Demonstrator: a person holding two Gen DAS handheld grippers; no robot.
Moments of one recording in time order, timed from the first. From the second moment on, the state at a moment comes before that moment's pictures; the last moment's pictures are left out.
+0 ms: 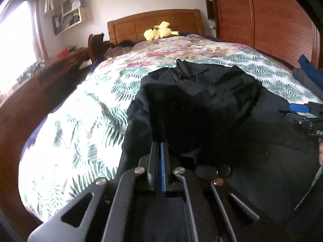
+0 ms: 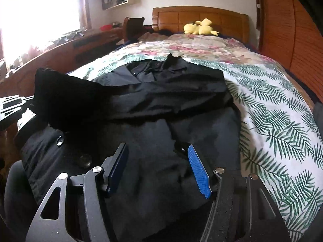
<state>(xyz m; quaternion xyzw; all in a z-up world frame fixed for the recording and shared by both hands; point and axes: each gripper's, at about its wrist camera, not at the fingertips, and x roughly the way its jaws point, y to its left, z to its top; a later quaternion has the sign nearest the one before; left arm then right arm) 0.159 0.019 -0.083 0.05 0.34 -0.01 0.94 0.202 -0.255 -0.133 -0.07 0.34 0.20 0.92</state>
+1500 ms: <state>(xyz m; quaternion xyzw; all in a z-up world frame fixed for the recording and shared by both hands) 0.127 -0.008 -0.077 0.01 0.36 -0.12 0.93 0.208 -0.232 -0.150 -0.10 0.35 0.20 0.91</state>
